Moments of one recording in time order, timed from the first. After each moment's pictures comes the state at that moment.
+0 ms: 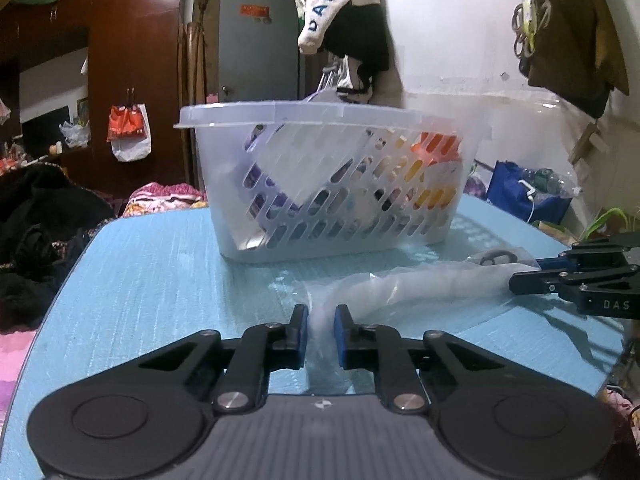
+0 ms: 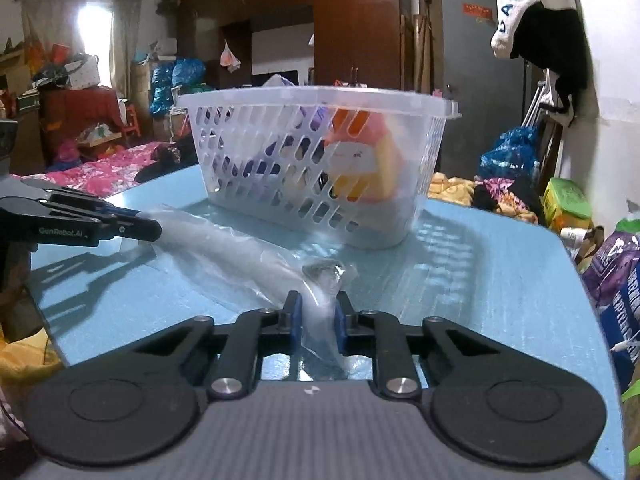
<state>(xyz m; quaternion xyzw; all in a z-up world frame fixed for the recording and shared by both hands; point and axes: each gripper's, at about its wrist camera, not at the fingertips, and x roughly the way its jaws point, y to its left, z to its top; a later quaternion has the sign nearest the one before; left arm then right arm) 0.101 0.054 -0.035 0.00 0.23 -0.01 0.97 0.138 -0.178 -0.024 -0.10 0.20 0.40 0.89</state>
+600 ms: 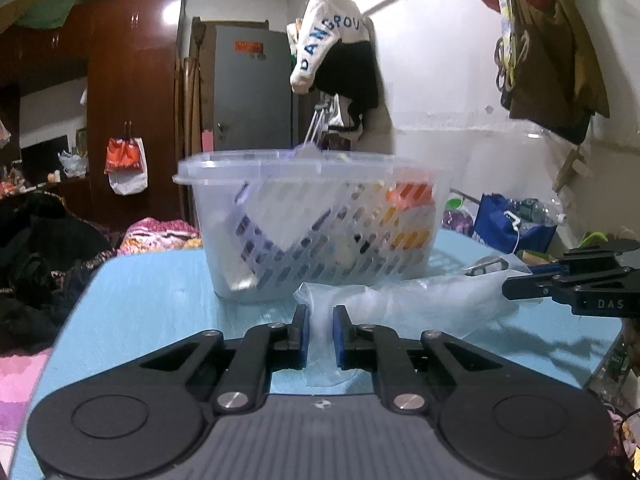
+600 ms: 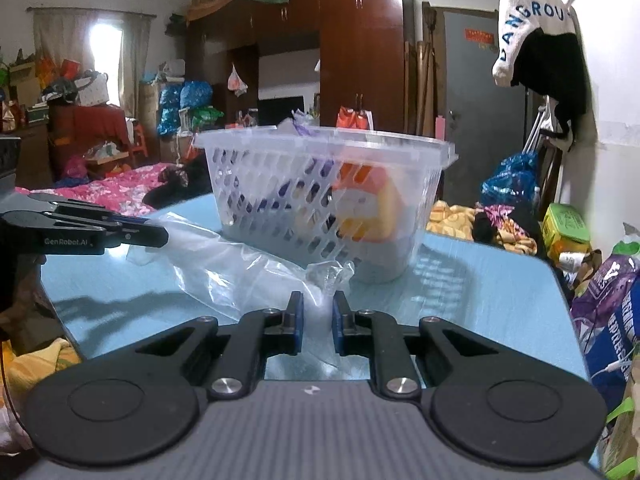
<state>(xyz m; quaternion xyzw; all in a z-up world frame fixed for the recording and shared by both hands) 0.079 0.048 -0.015 0.00 0.17 -0.02 0.98 0.124 -0.186 0.002 -0.08 0.16 0.41 0.90</state>
